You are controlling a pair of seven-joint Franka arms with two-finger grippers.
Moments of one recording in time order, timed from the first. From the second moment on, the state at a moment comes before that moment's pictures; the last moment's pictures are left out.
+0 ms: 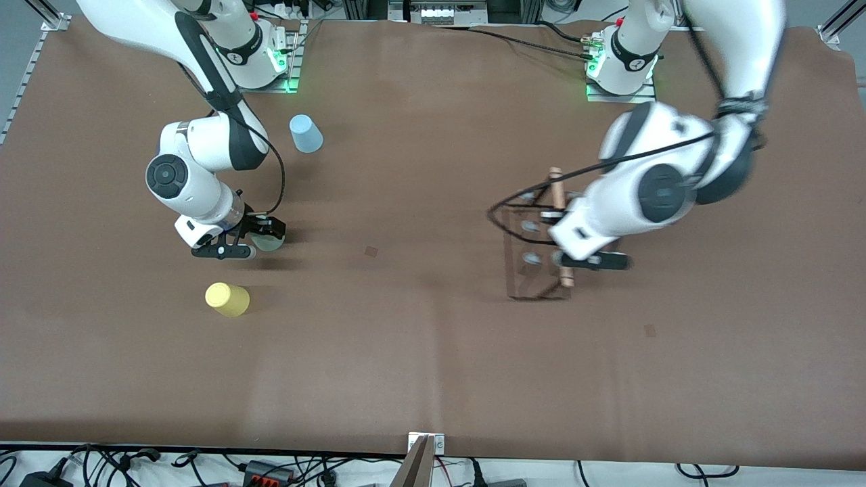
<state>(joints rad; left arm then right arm) -0.29 0.45 -0.16 -1.55 -0.16 1.76 -0.39 0.22 0.33 -0.02 -2.19 0.08 2.47 0.17</state>
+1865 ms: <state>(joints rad) -0.37 0.40 -0.14 -1.36 0.05 1.76 -0.50 0.25 0.24 -0.02 -1.87 0.08 2.13 0.26</state>
